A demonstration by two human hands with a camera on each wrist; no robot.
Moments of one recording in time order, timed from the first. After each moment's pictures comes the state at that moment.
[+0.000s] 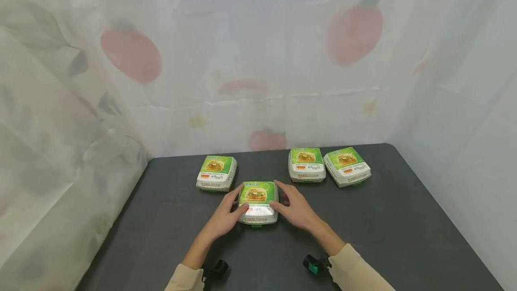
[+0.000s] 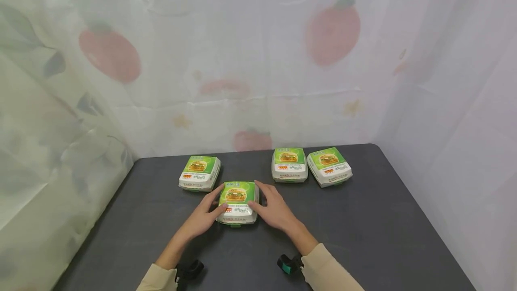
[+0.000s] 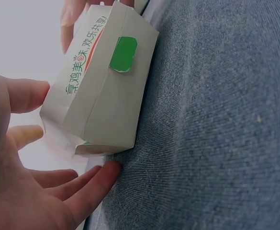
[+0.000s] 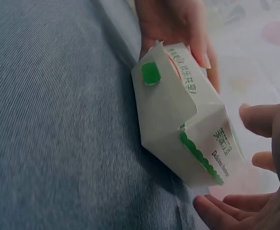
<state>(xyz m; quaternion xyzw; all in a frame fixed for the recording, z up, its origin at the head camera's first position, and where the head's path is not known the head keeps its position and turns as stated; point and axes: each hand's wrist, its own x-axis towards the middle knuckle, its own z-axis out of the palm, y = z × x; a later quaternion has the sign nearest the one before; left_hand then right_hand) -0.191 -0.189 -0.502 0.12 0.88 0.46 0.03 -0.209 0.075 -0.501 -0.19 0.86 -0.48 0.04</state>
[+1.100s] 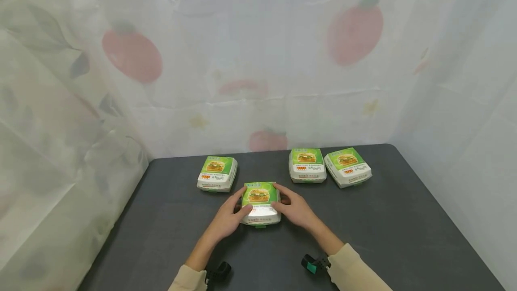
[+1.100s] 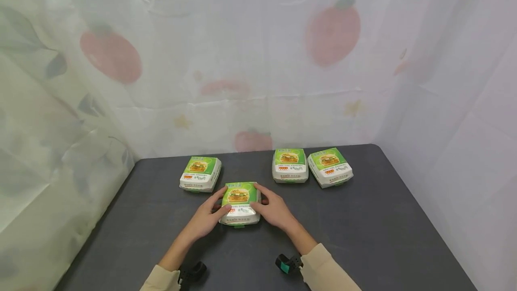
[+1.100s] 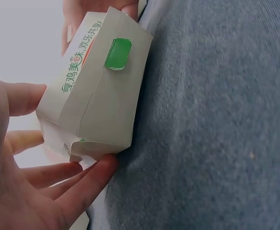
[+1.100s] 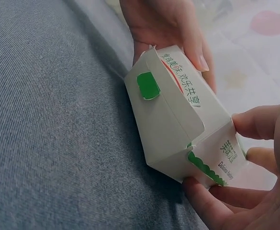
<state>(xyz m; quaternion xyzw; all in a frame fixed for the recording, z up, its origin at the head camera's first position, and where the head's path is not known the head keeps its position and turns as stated) -0.190 -0.180 -0.500 0.09 0.89 0.44 0.03 -0.212 0.073 -0.502 -0.14 0.81 -0.57 0.10</state>
